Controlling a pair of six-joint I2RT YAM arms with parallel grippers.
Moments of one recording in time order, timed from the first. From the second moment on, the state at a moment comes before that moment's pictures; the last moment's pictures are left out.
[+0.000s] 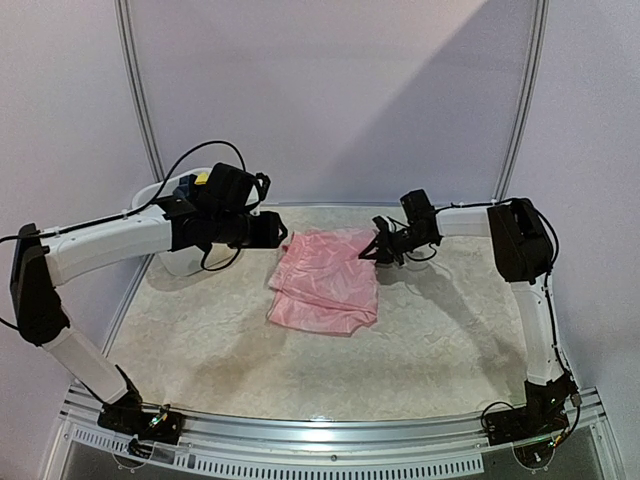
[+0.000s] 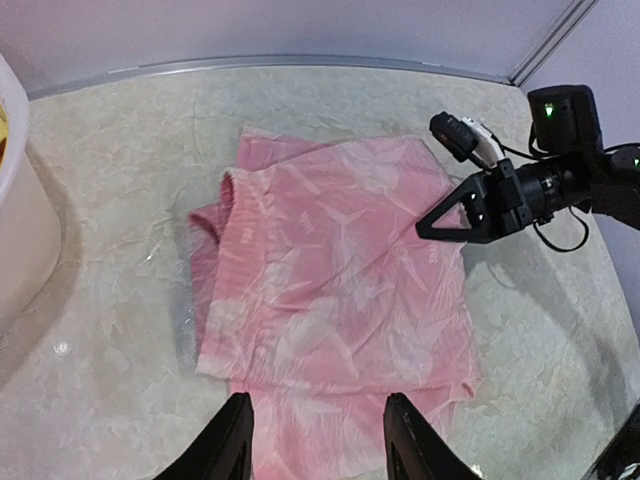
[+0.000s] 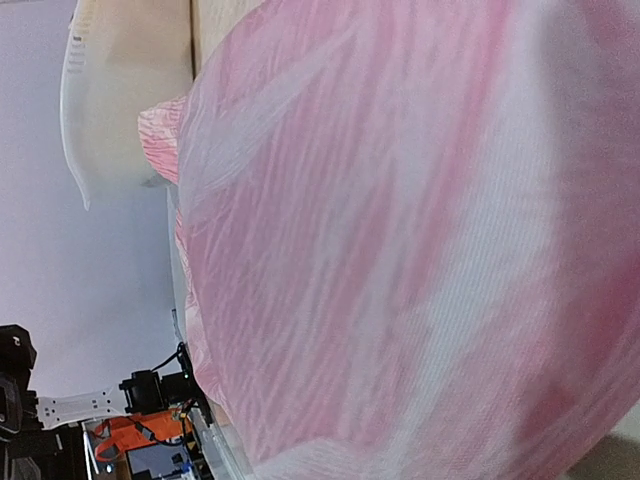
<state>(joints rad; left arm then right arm) -0.70 1.57 1.25 -0.36 -0.13 -0.47 0.39 2.38 1.75 -0.32 -0.87 0.61</state>
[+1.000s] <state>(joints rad) -0.70 1.55 1.24 -0.42 -0.14 -0.46 -0.15 2.46 1.86 -0.61 -0.83 0.35</state>
